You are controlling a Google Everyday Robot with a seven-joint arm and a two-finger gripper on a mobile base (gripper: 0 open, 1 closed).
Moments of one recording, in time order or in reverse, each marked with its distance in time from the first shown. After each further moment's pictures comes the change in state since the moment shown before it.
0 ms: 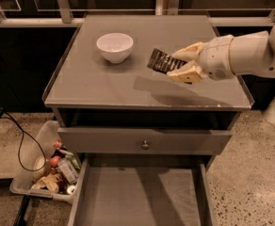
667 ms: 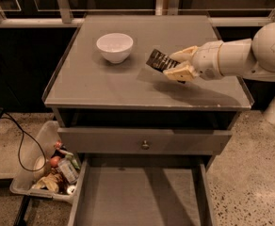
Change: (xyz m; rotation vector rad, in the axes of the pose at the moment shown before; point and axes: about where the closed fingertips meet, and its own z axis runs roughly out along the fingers) arm 0.028 -0.025 0.039 0.022 -0.026 0.126
